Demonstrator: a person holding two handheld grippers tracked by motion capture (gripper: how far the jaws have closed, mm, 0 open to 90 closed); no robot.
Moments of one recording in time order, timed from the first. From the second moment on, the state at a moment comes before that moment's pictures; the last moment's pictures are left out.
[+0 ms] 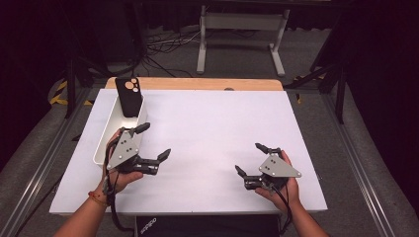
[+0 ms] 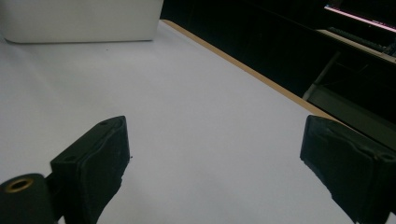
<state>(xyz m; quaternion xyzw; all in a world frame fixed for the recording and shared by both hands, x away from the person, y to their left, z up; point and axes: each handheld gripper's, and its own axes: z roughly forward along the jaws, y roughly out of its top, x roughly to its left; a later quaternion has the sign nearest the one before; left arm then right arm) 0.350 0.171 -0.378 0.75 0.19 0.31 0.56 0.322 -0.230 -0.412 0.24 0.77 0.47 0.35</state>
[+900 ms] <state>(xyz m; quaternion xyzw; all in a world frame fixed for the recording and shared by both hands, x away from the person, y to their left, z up) 0.338 0.162 -0.401 0.77 0.18 0.29 0.54 0.321 -0.231 -0.409 0.24 0.77 0.47 0.36</state>
